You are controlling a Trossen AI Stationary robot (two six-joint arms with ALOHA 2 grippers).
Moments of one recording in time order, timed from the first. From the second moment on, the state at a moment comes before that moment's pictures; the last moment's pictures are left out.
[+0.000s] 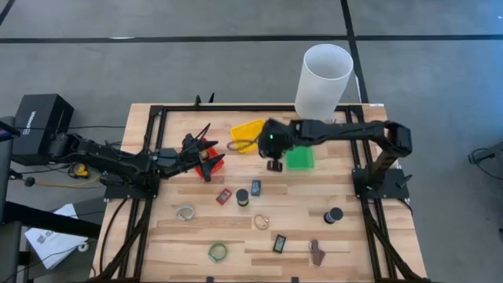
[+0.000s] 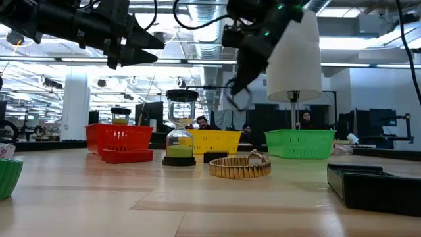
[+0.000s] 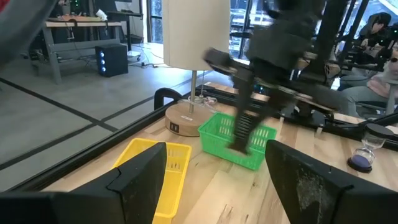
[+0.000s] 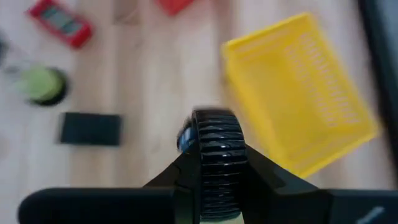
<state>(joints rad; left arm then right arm) -0.08 0.98 0.33 0.57 -0.57 -0.15 -0.19 1.71 1.33 -0.61 0.06 -0.17</state>
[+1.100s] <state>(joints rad) -0.08 0.98 0.33 0.56 -0.57 -0.15 -0.36 2.01 1.41 -0.24 0.03 -0.24</state>
